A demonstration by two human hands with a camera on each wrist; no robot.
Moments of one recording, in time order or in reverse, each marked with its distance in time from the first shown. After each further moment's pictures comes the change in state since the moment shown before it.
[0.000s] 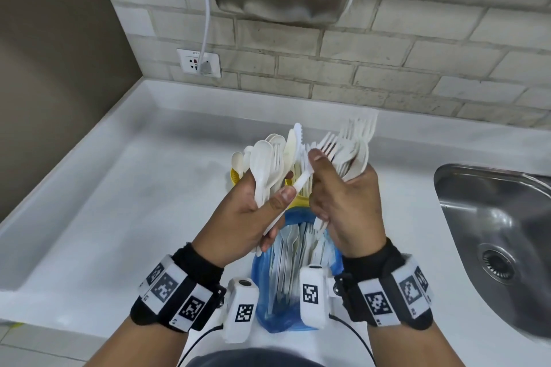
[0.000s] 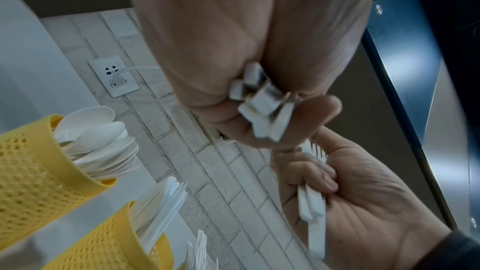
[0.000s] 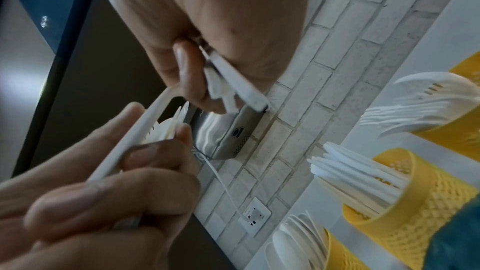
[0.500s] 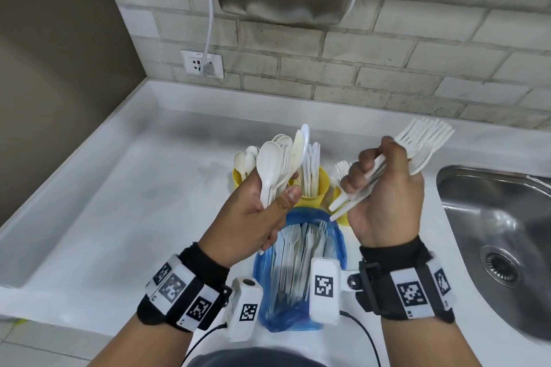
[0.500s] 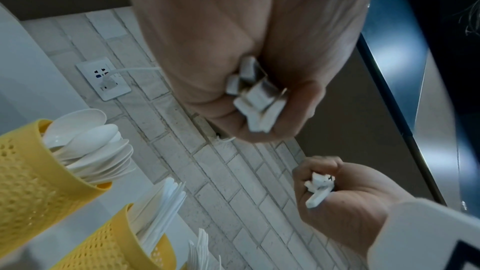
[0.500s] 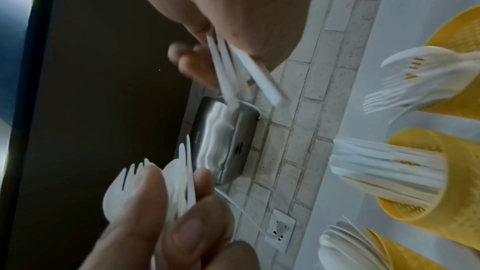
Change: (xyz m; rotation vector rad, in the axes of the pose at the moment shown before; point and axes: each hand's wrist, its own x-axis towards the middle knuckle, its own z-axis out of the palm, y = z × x) left_hand 0.000 -0.006 0.005 -0.006 0.042 0.007; right_hand 0.009 -0.028 -0.012 0.392 0.280 0.020
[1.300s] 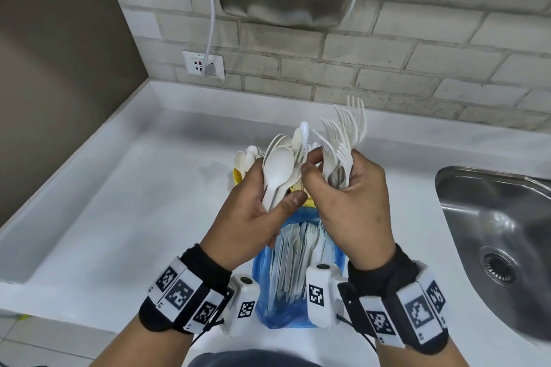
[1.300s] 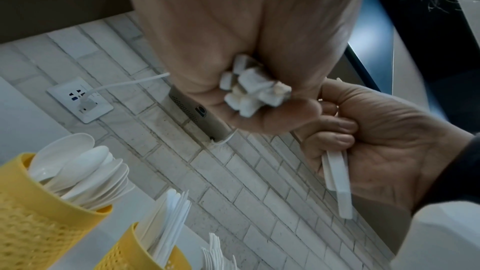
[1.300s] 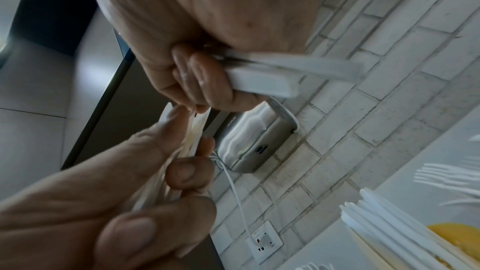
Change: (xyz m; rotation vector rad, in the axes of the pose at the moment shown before) left_hand -0.004 0.001 0.004 0.090 0.075 0.186; right_hand -0.032 0.009 0.005 -0.747 -0.380 -0.320
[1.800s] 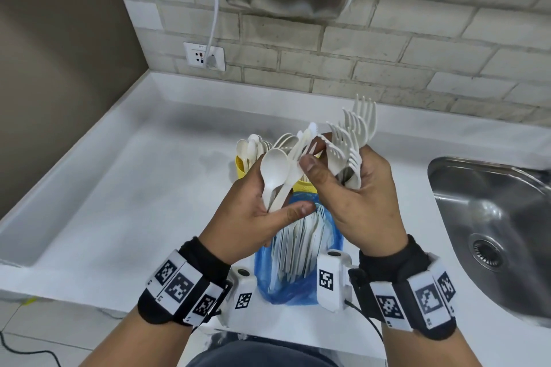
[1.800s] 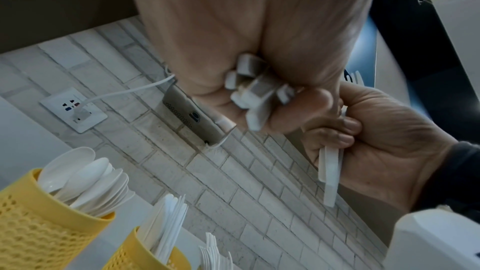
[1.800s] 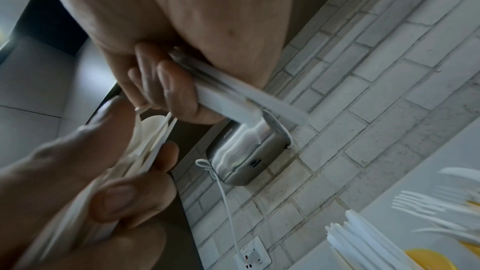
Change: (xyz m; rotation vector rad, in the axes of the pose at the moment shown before) left_hand -0.027 0.012 -0.005 0.061 -0.061 0.053; right_hand -0.022 -0.010 -0.009 0.112 -0.140 -0.096
